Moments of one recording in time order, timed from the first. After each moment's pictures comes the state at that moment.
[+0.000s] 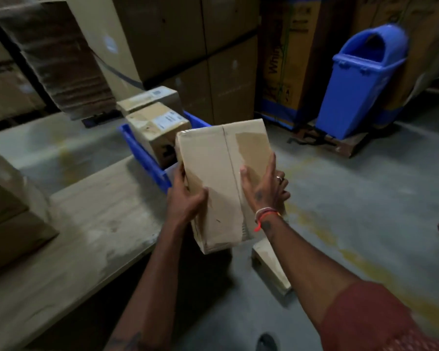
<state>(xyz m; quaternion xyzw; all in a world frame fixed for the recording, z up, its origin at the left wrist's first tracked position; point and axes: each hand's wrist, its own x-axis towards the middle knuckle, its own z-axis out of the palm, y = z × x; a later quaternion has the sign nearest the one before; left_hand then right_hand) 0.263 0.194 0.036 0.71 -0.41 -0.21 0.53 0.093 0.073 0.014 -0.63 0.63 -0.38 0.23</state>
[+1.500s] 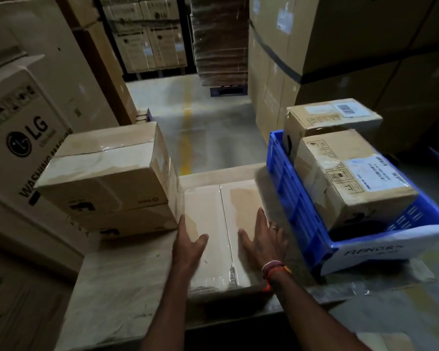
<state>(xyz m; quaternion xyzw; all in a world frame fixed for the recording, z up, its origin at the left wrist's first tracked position) 0.608 0.340 -0.051 0.80 -0.01 -0.17 0.57 0.512 0.160 -0.046 -0.88 0.38 -0.04 0.26</state>
